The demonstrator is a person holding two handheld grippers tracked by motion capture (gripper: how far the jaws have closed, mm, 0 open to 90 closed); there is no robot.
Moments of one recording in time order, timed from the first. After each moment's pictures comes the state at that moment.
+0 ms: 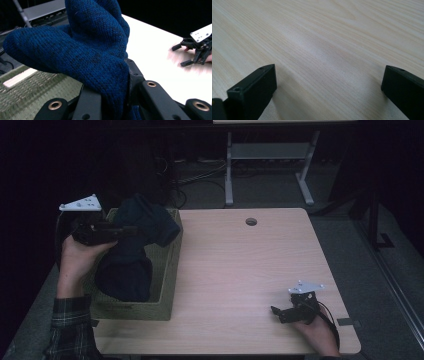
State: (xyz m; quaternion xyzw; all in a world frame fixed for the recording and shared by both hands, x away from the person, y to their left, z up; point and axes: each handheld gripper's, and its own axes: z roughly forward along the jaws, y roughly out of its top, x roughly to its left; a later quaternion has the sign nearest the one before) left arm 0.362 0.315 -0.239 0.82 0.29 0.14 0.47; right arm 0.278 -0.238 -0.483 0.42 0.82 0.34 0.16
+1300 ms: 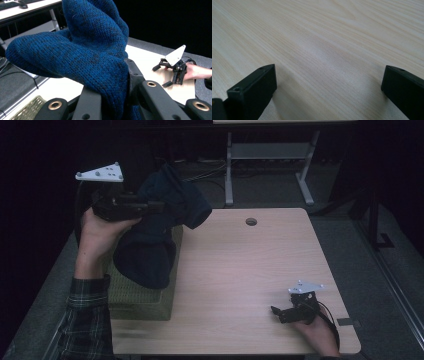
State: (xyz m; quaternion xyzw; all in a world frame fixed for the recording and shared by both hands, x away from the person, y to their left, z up) left arm 0.368 0.240 -0.176 0.82 0.20 0.14 0.52; right arm 0.278 -0.238 -0.483 0.42 0.82 0.34 0.16
